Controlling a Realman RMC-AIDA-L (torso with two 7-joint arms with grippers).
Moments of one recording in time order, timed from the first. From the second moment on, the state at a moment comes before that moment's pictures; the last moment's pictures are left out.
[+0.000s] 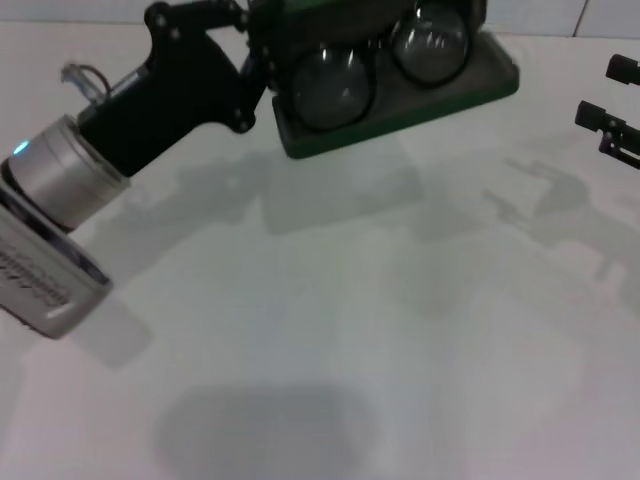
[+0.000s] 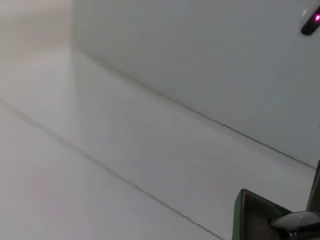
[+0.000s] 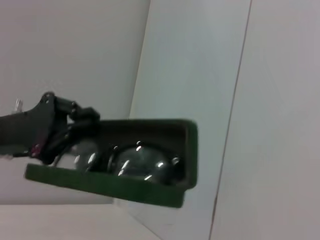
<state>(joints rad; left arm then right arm) -0.69 -2.09 2.84 -0.19 -0.85 1.80 0.43 0.33 2.01 -0.92 -0.82 -1.42 -1.45 0.99</state>
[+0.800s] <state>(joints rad) -0.81 -2.04 2.84 -0.26 -0.96 1.79 0.56 0.33 2.02 -0.94 -0.82 -1.41 -1.47 1.00</state>
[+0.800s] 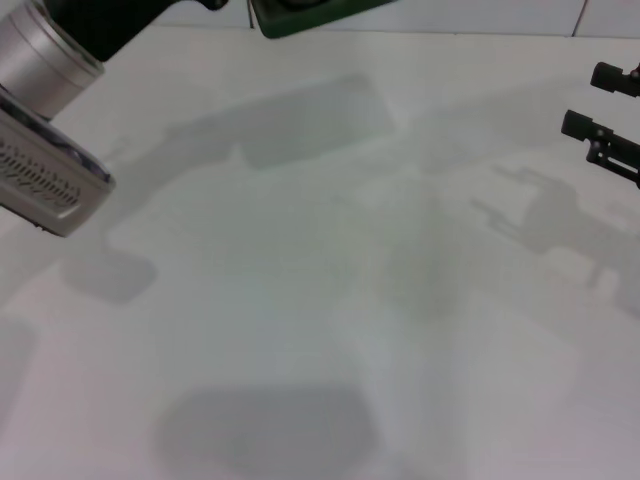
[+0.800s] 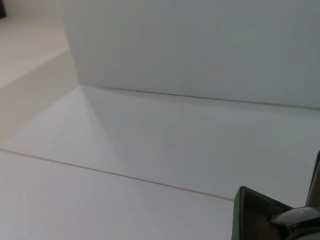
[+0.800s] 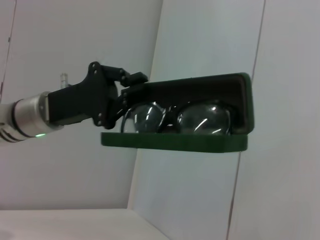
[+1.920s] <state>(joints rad) -0.87 -2.06 2.84 -0.32 -1.04 1.79 0.76 0.35 2.01 -0.94 -0.81 -1.42 -1.46 1.01</state>
